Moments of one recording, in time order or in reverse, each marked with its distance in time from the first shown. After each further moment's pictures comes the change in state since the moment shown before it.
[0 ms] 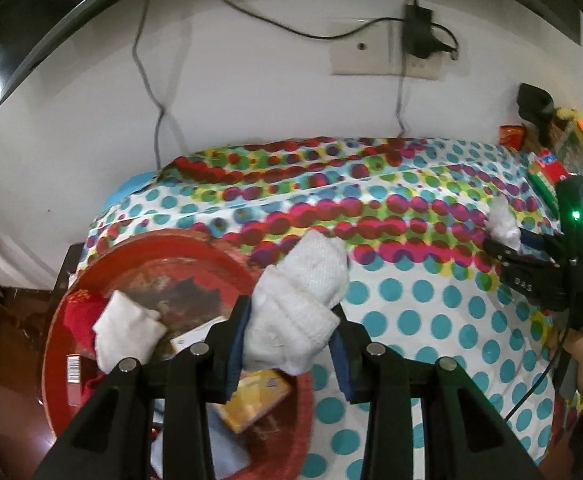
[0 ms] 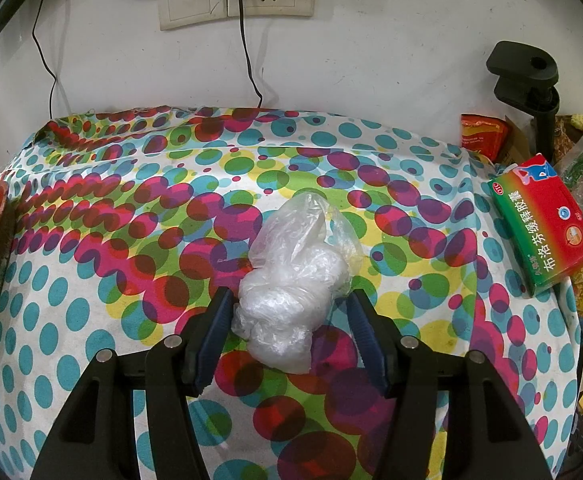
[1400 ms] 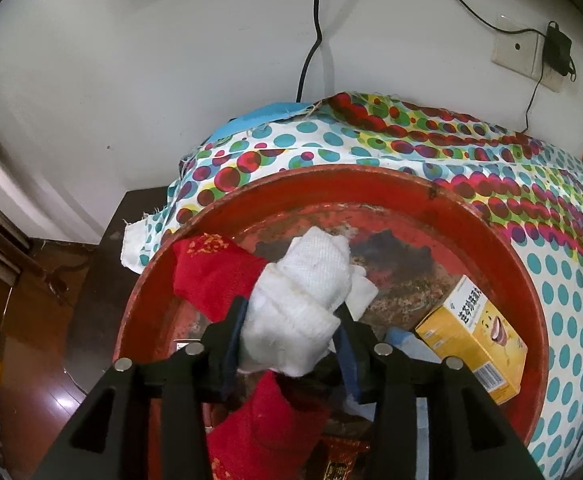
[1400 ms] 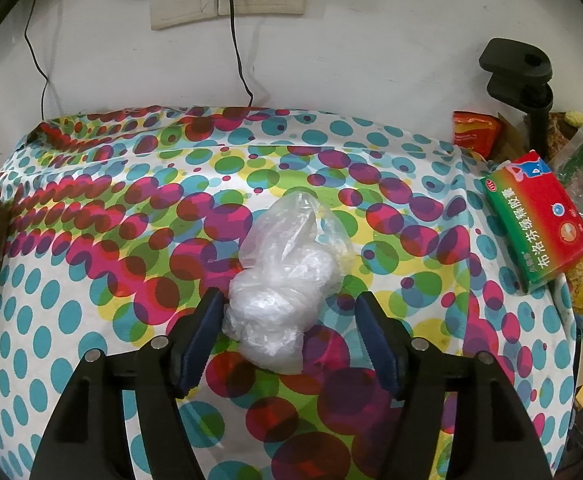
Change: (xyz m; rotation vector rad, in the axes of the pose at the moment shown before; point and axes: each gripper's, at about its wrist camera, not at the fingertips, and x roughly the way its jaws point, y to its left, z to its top) left arm 0.040 0.166 -0.045 -0.124 0.077 0.120; right arm 0.006 -0.003 -0.006 0.009 0.005 -0.027
